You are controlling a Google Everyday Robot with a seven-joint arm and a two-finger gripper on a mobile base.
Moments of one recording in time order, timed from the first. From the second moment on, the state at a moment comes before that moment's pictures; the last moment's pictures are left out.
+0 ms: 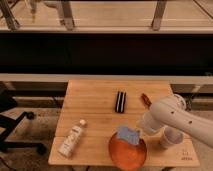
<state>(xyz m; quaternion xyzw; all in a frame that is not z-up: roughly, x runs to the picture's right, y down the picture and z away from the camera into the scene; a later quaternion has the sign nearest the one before) 0.176 0.207 0.707 -0.26 -0.17 -0.22 0.93</state>
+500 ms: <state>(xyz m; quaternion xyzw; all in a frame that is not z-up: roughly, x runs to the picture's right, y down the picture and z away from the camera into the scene) 0.176 0.207 0.708 -0.26 -0.17 -0.23 0.92</state>
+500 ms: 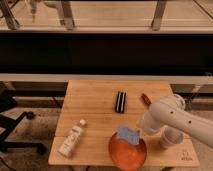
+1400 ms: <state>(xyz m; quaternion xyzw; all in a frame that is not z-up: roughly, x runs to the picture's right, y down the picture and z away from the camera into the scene) 0.175 0.204 0.712 -0.26 -0.16 -0.24 0.92</state>
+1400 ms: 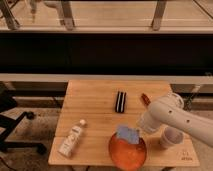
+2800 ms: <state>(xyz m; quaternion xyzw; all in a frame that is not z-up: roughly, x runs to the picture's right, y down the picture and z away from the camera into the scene) 0.169 0.196 0.722 -0.26 -0.16 -0.26 0.92</state>
